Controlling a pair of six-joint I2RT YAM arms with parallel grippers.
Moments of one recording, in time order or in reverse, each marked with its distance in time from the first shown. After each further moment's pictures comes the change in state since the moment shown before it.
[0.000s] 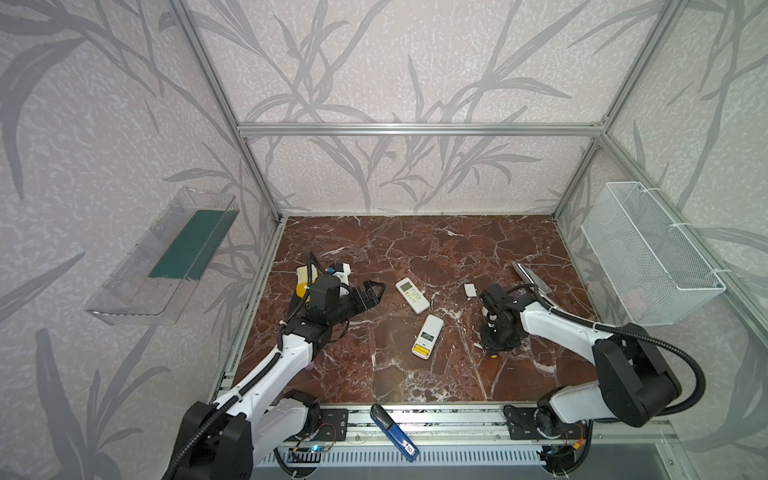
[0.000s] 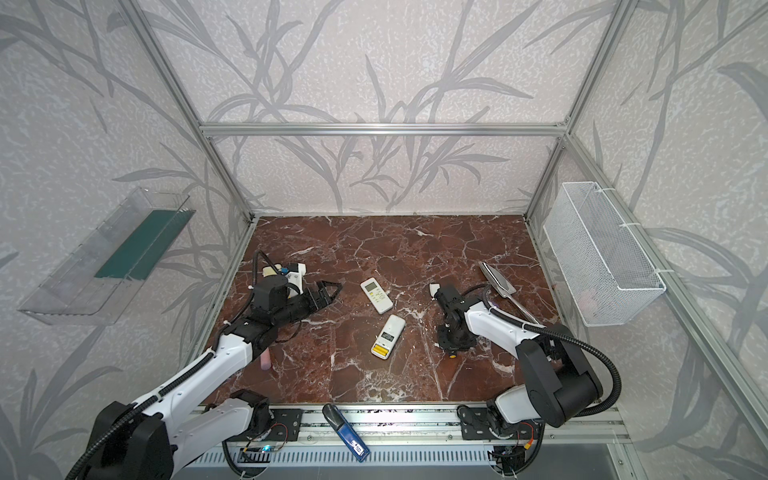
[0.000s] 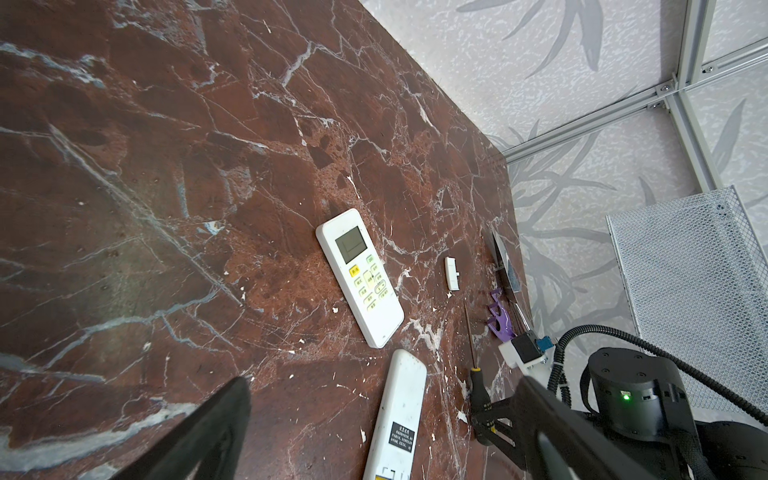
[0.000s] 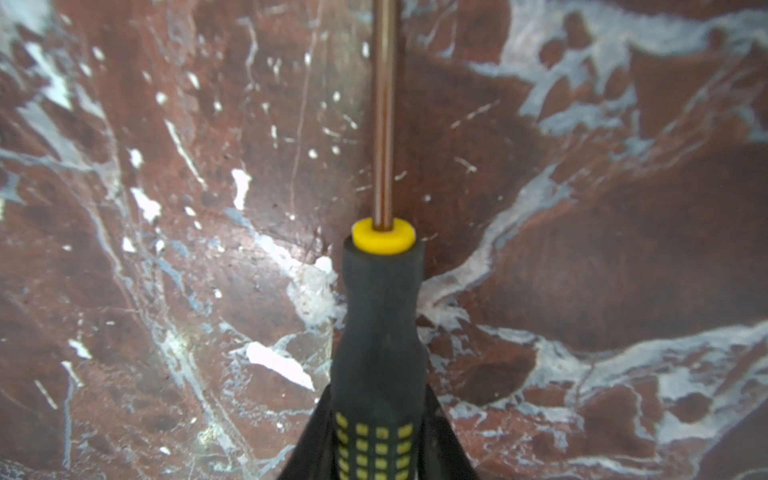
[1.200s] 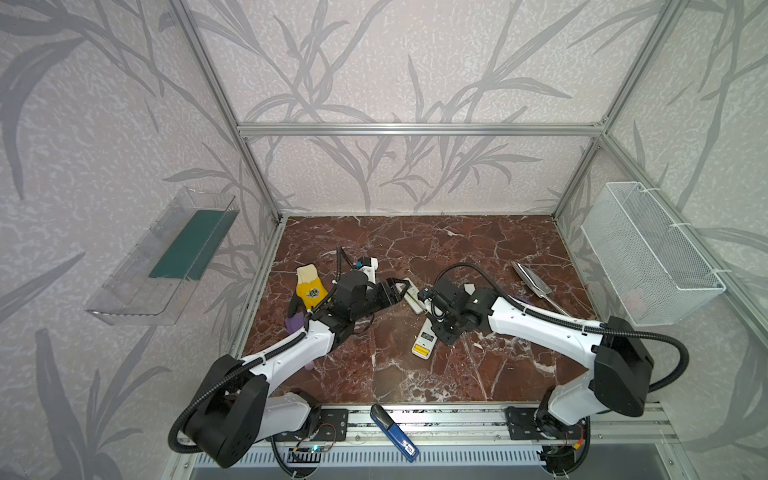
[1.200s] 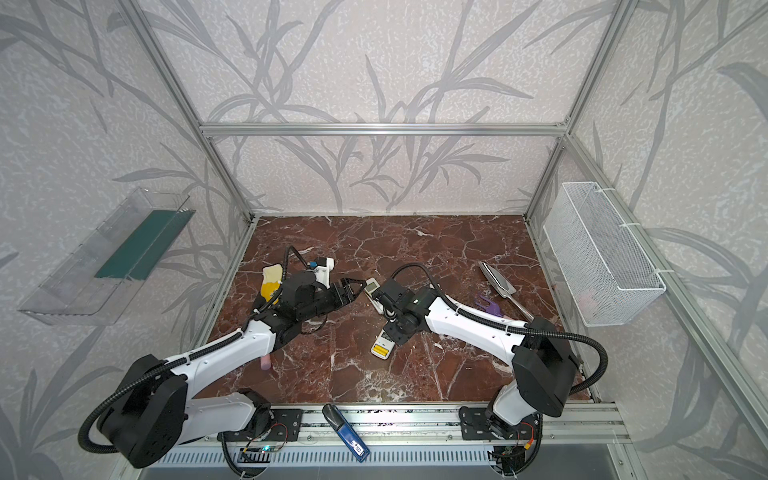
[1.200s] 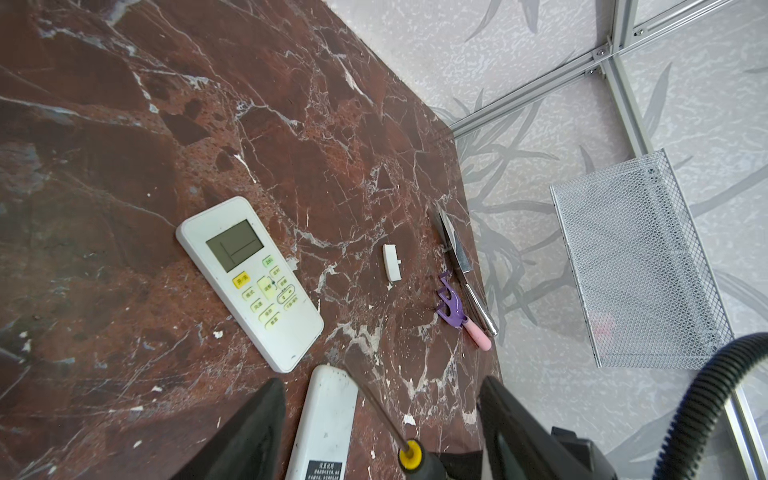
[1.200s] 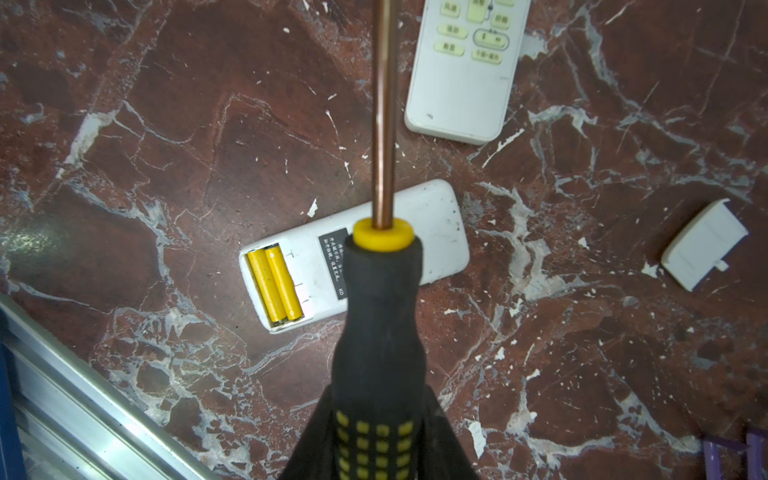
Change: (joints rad) left arm -0.216 0.221 0.065 0.278 -0.049 -0.137; right arm 0.446 0.100 0.404 -0.041 0.109 -0.283
